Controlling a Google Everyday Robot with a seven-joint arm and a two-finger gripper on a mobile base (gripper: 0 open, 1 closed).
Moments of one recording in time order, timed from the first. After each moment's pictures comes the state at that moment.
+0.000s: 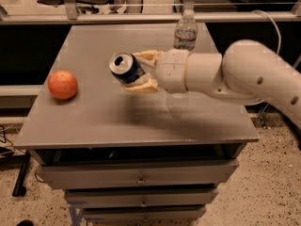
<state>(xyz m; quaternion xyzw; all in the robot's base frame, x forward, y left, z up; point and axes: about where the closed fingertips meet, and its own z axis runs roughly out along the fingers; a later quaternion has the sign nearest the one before) 0.548 0.042 0.926 -0.61 0.50 0.16 0.60</state>
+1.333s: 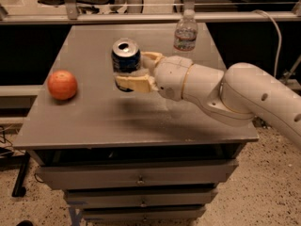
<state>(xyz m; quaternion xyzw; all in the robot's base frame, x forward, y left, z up) 0.544 0.046 0.944 -0.43 0.57 0.30 0.63</state>
